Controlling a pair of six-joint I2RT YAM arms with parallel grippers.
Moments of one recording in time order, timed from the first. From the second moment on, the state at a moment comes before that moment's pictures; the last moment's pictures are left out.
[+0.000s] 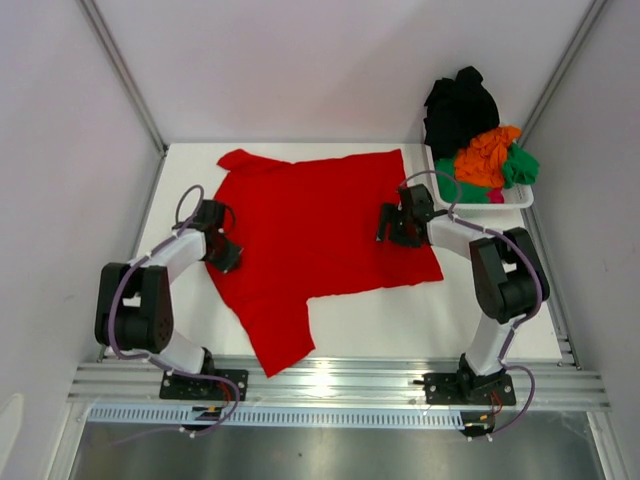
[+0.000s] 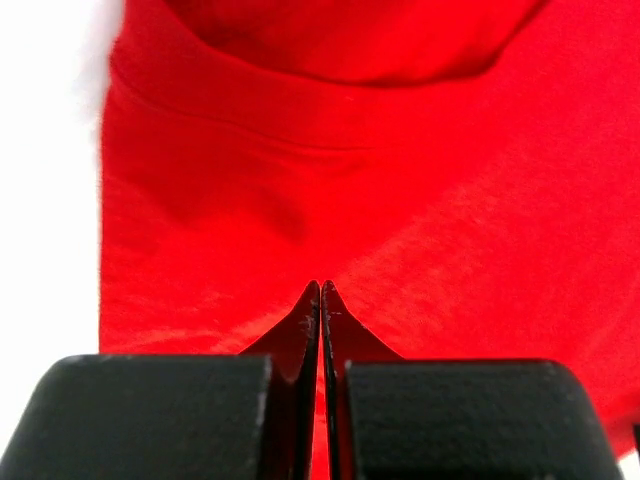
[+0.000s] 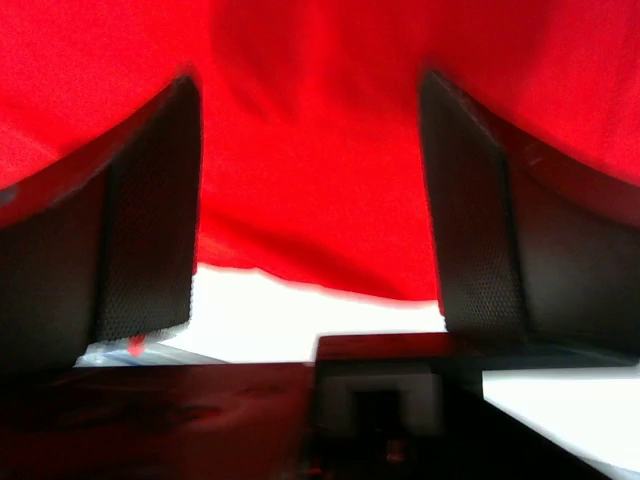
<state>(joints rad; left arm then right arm) -0.08 1.52 0.88 -0.56 -0.06 -1.00 0.34 1.81 1.10 -0.19 -0.06 0.44</state>
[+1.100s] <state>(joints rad) 0.10 1.36 0.89 -0.67 -0.13 -0.62 0.54 1.64 0.95 -0.38 0.09 0.54</state>
